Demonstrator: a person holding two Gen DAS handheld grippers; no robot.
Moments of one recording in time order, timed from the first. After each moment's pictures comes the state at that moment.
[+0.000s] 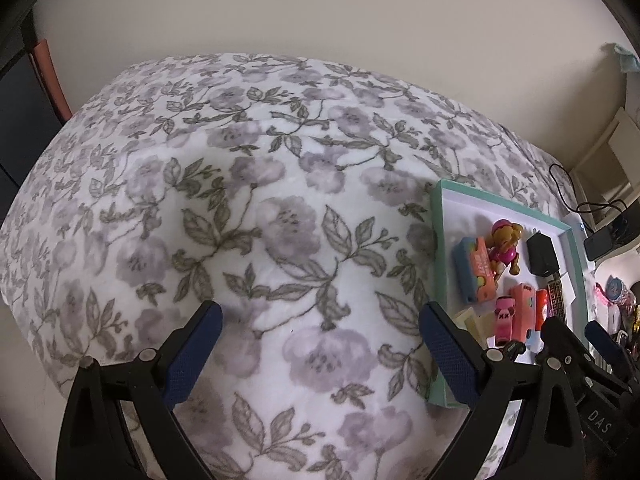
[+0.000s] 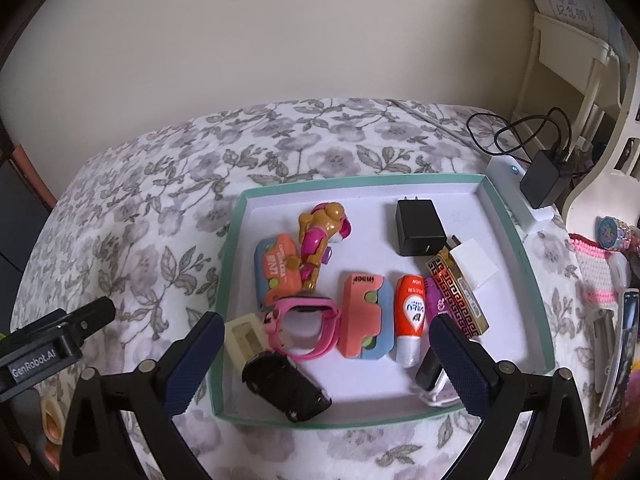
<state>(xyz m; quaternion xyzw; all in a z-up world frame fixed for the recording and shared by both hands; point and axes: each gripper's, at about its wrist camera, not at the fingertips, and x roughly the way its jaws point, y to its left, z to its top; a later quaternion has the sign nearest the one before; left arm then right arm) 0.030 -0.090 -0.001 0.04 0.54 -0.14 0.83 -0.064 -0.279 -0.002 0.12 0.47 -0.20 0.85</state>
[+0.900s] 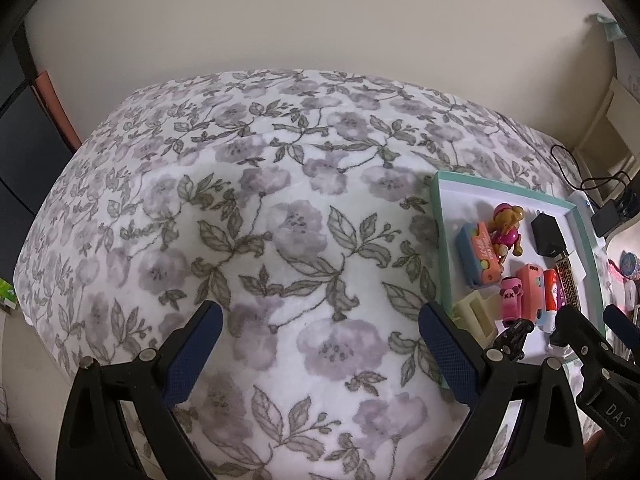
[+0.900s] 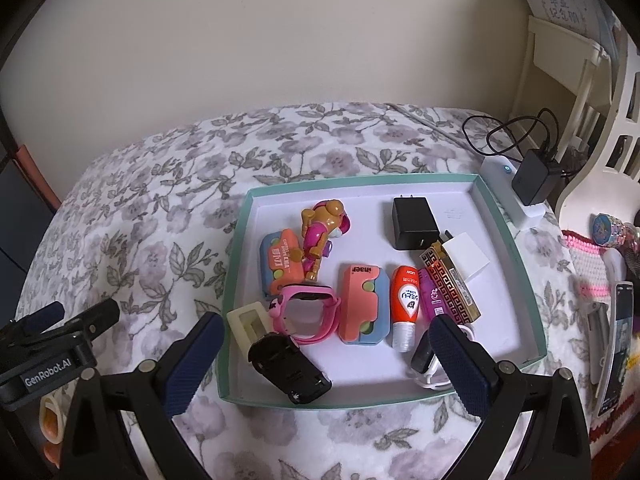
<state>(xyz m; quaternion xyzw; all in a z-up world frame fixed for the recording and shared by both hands) 0.014 -0.096 0.009 0.09 0.52 -0.13 0.84 -0.079 -0.274 0.008 0.12 0.46 -0.20 0.86</state>
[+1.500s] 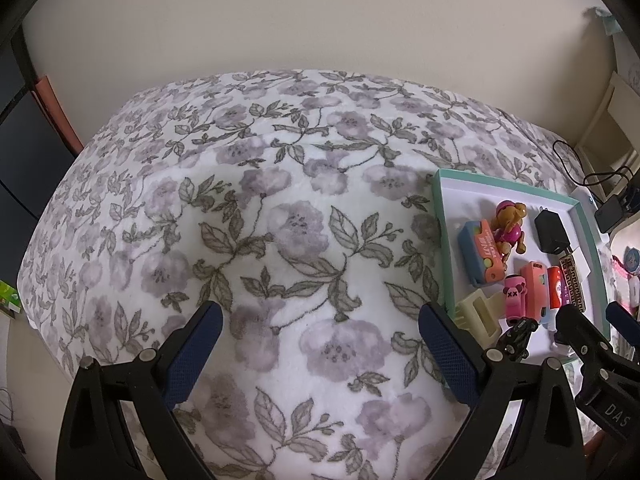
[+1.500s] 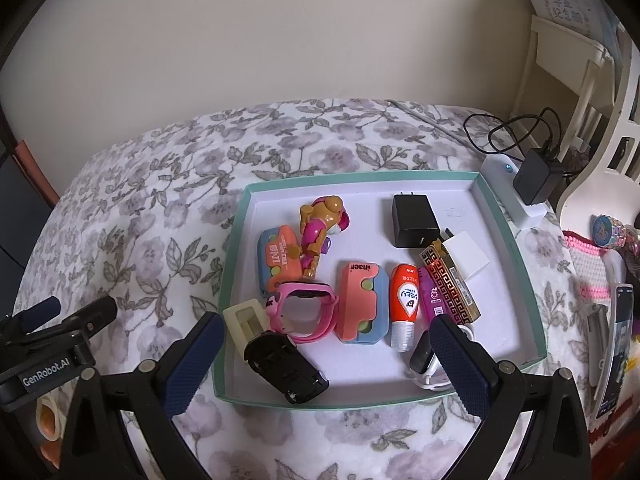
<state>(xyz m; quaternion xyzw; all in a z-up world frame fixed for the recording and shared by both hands) 0.014 -0.097 0.009 0.10 0.52 -0.13 0.84 -0.077 -0.274 0.004 0.12 0.47 -0.20 0.85</state>
